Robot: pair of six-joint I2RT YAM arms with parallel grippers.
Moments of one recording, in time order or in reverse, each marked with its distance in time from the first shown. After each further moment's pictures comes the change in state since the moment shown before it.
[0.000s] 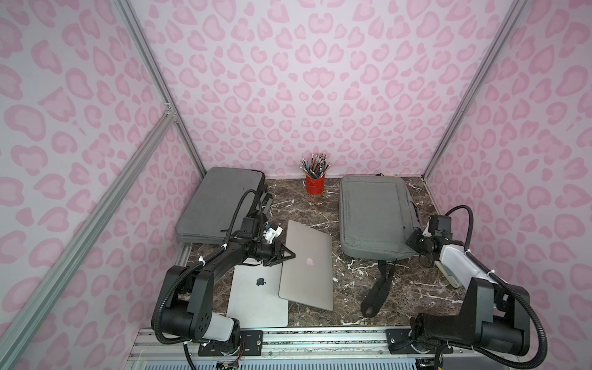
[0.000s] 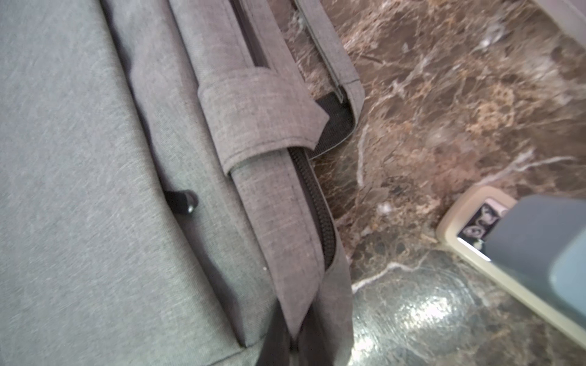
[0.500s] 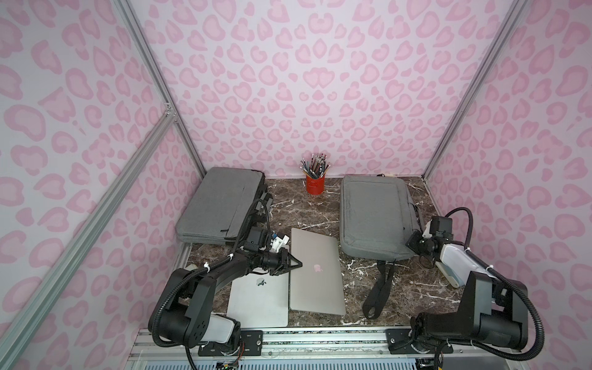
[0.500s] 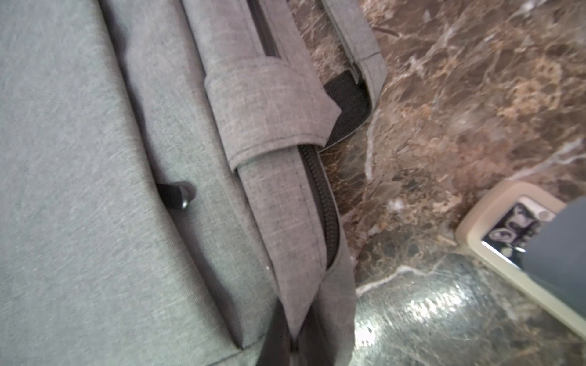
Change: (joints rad) left arm -0.107 -0.024 -0.126 0.197 -0.017 -0.161; right arm -0.019 0.034 -0.013 0.016 -0.080 -0.008
